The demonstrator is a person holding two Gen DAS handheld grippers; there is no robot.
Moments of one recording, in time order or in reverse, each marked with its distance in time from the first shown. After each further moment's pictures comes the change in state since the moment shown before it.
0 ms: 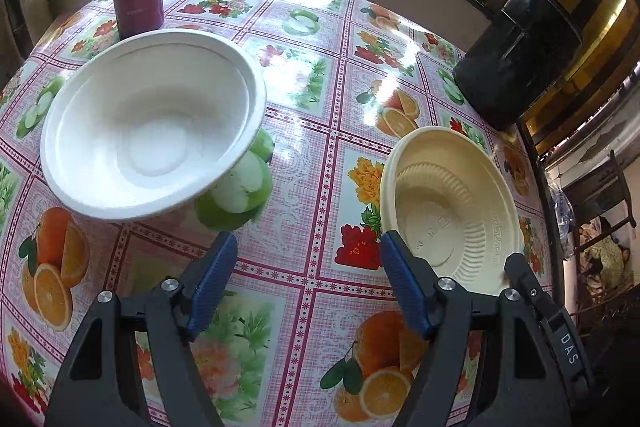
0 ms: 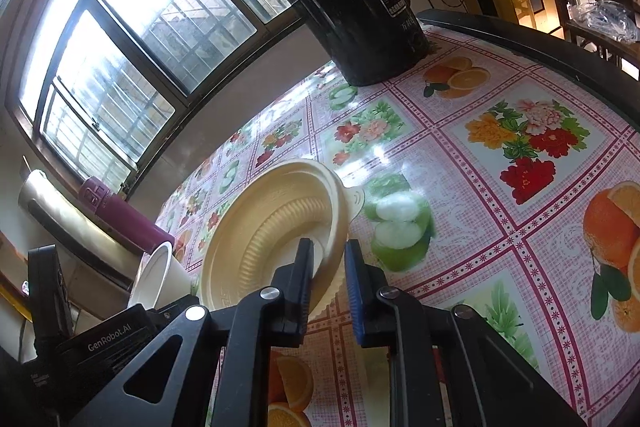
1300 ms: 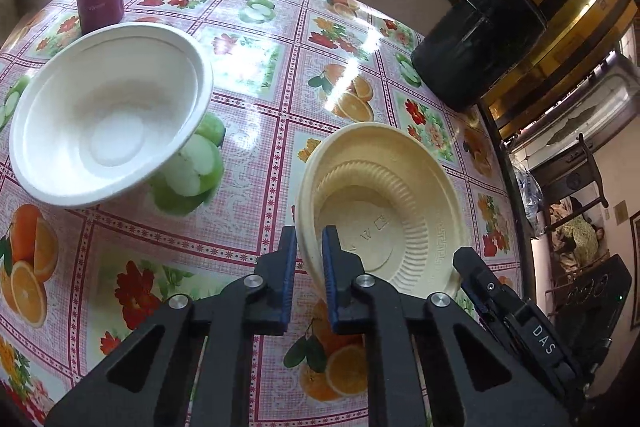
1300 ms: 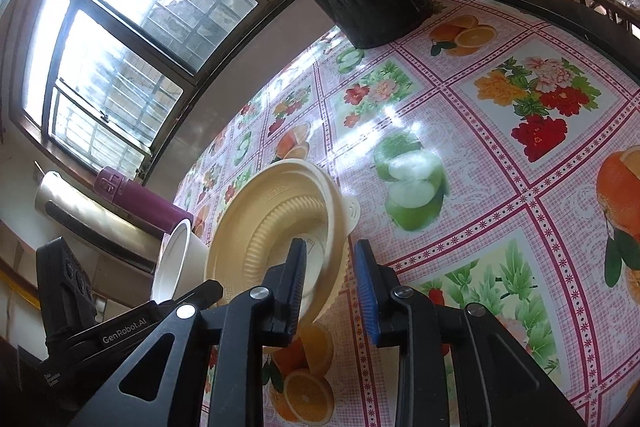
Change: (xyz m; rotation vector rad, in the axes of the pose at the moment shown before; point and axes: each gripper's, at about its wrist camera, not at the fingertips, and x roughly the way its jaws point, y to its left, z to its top) left arm -0.006 -0.014 -0.007 0.052 0.048 -0.135; right arm 0.001 -0.007 -0.003 0.066 0.134 0.065
